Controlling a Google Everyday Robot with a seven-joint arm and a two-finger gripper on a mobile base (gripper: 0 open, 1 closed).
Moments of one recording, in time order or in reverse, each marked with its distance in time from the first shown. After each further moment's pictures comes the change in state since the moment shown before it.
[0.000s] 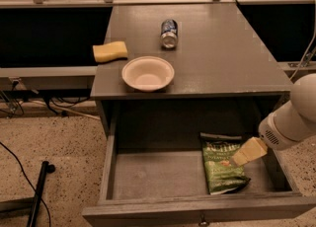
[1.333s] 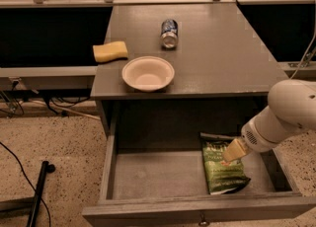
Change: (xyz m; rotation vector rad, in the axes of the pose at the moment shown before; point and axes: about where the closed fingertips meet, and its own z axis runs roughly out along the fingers) arm -0.010 0.022 0.043 -0.085 0.043 0.156
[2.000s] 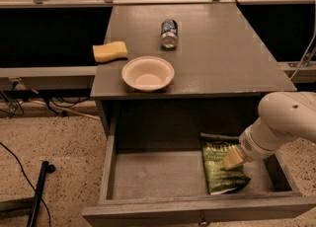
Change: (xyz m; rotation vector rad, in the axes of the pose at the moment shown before) arm 0.019 -0.011 0.038 0.032 0.078 0.118
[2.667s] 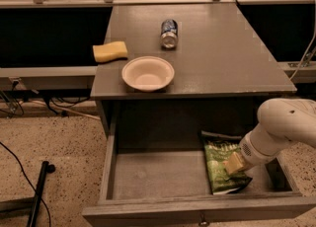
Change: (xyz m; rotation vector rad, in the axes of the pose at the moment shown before) arm 0.015 -0.006 0.023 -0.018 0.047 0.052
